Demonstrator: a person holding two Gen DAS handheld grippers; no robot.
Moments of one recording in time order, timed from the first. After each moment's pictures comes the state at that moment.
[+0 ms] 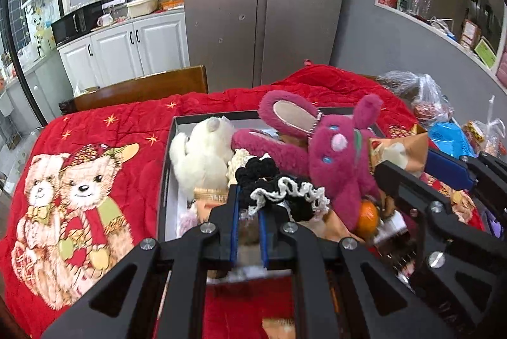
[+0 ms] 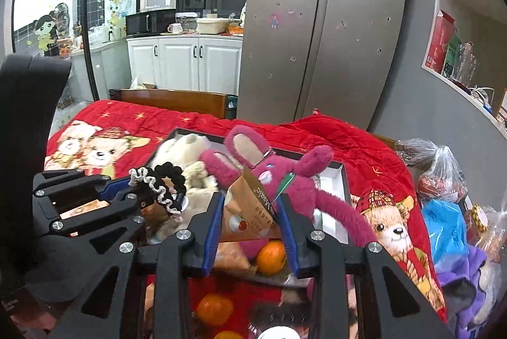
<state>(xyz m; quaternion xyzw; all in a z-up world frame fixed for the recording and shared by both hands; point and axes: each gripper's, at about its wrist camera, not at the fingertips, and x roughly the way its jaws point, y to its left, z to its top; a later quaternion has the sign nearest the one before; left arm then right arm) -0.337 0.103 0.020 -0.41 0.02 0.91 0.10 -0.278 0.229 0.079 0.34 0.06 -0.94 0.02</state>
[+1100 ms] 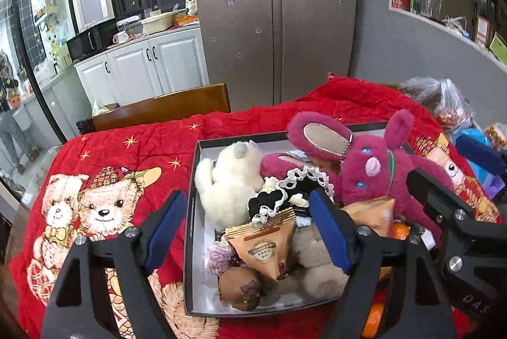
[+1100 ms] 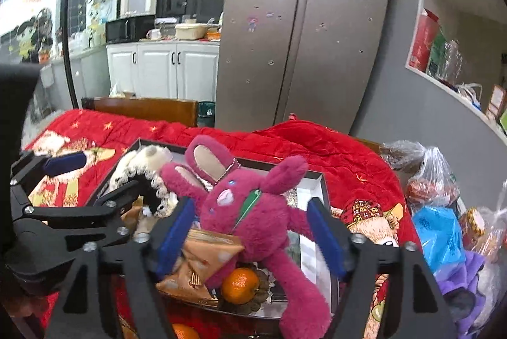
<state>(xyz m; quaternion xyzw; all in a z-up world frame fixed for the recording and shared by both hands) -0.351 0.093 0.022 -0.37 0.05 0.93 0.06 -0.302 0.250 0.069 0.32 0.05 -0.95 -0.03</state>
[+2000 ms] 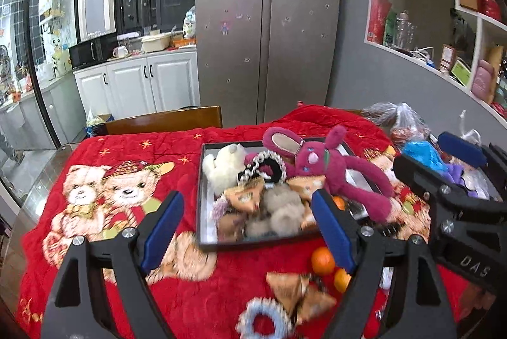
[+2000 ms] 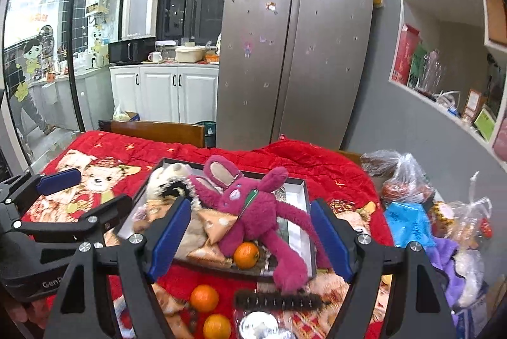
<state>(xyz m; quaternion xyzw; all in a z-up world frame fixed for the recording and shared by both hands) -0.215 0.069 0.097 -0.31 0.02 0.94 0.09 -0.204 0.234 0.136 0.27 0.05 -0.96 -0.03</state>
